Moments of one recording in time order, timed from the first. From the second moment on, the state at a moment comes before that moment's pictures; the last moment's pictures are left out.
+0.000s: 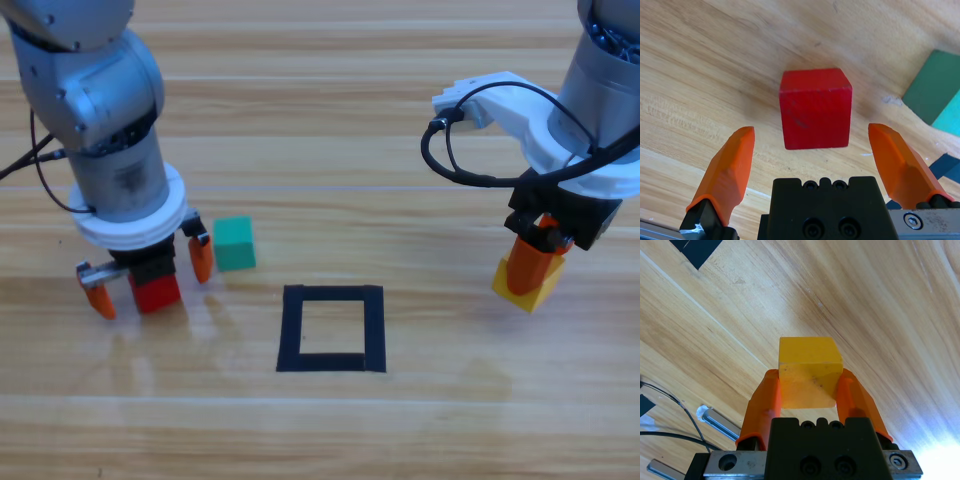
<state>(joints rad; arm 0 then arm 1) -0.57 2.05 -1.36 0.83 0.08 -1.17 0.73 2.05 -1.62 1.10 0.07 -0.14</state>
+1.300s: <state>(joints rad) -0.48 2.07 -1.37 0.81 0.02 -1.00 0.73 2.05 -1.62 1.09 0.07 -0.14</state>
